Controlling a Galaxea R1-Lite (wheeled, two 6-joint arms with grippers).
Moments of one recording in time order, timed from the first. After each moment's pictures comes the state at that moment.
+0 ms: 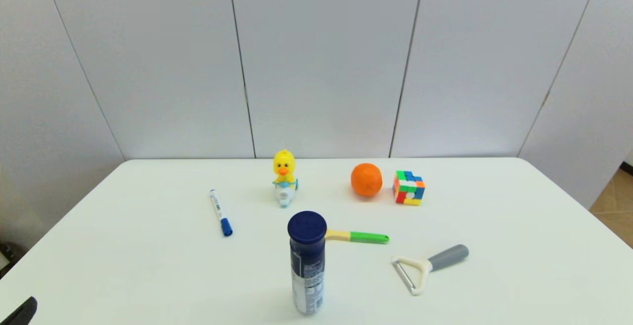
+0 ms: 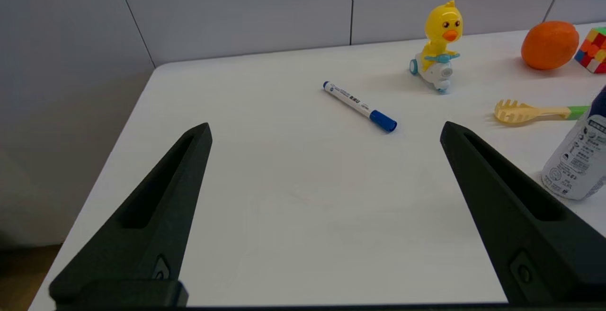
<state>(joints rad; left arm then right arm) -0.01 0.32 -0.28 -0.01 -0.08 0.08 0.00 0.00 0.00 0.00 -0.02 0.02</state>
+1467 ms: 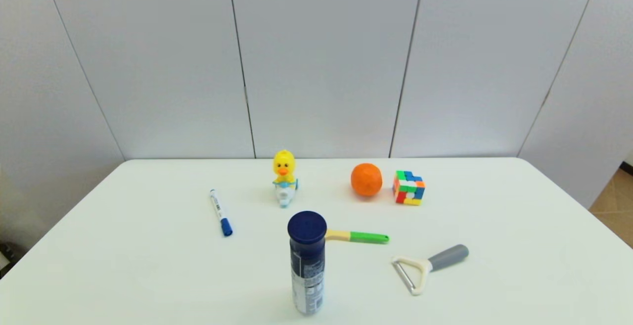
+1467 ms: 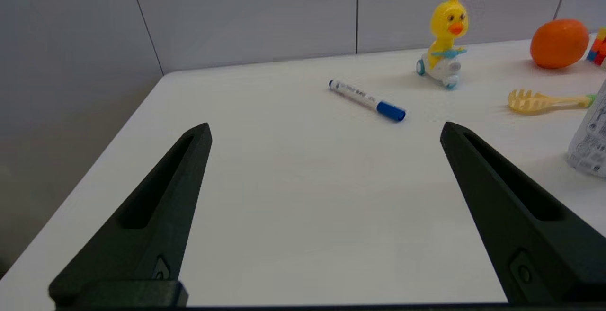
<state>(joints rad) 0.01 0.00 0.00 -0.09 -0.08 0.09 0.00 0.00 0.00 0.00 -0.02 0.02</state>
